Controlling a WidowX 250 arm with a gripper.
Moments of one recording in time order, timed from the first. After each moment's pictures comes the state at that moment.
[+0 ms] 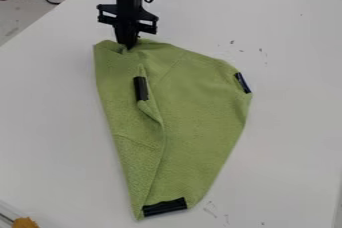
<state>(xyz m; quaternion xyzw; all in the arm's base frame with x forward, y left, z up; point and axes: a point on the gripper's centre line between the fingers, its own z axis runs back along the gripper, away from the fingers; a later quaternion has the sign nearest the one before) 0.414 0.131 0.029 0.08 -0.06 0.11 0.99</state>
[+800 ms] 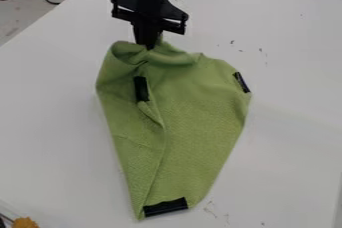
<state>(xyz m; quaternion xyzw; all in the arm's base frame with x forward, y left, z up) 0.355 0.048 0.083 0.10 -0.13 0.11 0.98</state>
